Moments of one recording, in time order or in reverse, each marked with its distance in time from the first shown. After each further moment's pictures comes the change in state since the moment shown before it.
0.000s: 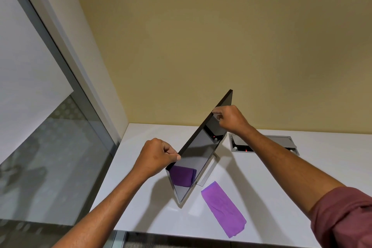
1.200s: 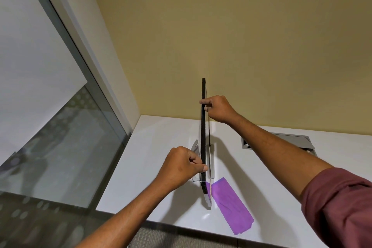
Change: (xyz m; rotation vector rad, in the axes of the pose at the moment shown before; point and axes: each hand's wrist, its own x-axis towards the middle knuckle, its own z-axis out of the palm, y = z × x) left_hand -0.033 0.032 0.046 -0.060 -0.073 0.036; right_hand 0.044 -0.052 0.028 0.293 -0.152 0.016
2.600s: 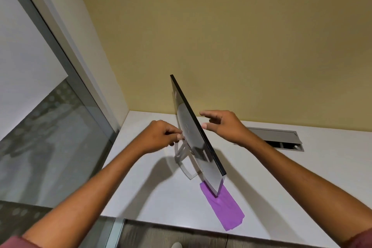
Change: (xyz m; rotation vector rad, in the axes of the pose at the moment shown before) left_hand 0.081 -0.031 -0.065 0.023 -0.136 0.068; right_hand -0.092 0.004 -0.015 0.386 -0.117 0.097
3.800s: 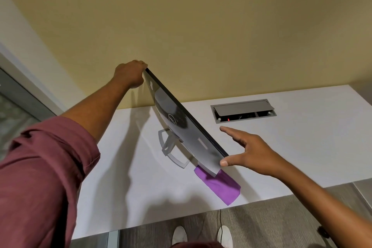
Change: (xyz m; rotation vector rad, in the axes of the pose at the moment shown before) left_hand 0.218 -0.015 -0.093 0.954 0.082 0.122; right_hand -0.136 0.024 0.020 0.006 0.122 0.264
